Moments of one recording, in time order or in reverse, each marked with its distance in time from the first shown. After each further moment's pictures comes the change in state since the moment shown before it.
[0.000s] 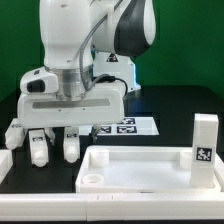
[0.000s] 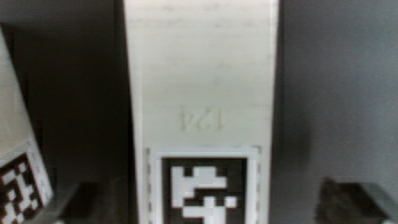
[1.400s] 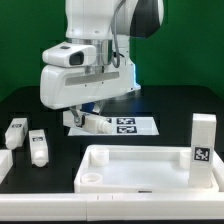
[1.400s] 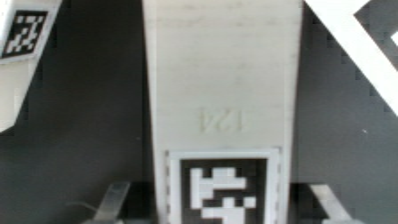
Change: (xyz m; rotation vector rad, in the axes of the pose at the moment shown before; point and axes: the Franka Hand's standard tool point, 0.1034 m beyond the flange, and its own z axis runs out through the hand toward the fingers) arm -0.019 -0.034 -0.038 -0.112 0.093 -0.718
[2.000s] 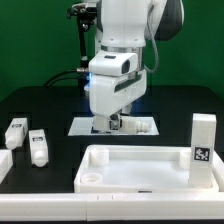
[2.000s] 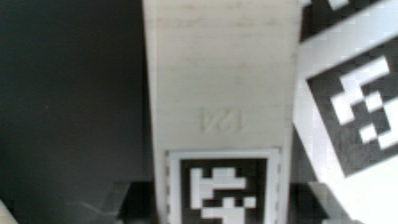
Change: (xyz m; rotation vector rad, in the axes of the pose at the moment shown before) arm 0.031 -0.065 0.011 0.046 0.005 -0.325
